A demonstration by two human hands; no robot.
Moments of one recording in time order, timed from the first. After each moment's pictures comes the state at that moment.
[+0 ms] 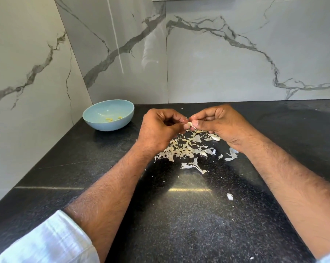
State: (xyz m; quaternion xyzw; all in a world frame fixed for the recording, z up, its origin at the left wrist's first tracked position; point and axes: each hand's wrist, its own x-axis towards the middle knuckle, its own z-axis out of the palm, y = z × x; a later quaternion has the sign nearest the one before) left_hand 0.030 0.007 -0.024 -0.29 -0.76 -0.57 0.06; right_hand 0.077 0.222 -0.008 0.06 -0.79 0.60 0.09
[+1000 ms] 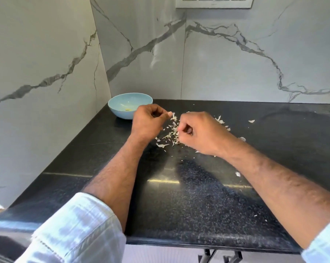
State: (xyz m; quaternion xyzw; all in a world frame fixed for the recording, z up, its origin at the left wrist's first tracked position) left_hand 0.038 -0.066 -0.029 -0.14 -0.80 -0.57 0.13; right_hand 0.133 0.109 -0.002 0.18 -0.94 0.22 0.17
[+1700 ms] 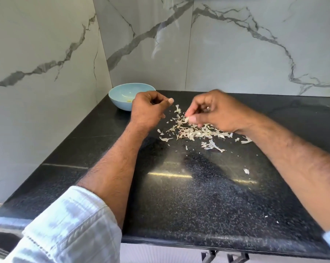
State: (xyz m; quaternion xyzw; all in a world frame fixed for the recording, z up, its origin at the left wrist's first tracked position) left_hand 0.029 -0.072 -0.022 -0.12 -0.78 -0.60 0.12; right_hand 0.109 0.140 0.027 0.16 -0.91 0.38 0.03
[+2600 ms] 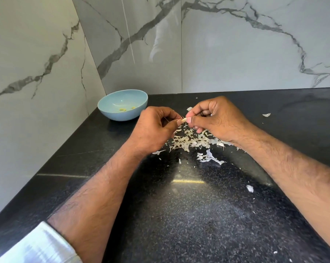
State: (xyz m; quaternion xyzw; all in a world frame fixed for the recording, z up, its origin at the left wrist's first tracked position) left_hand 0.044 -0.046 -0.023 -0.28 -0.85 -0.44 0.08; right_hand 0.075 0.166 -0.013 0.09 -0.86 0.49 0.12
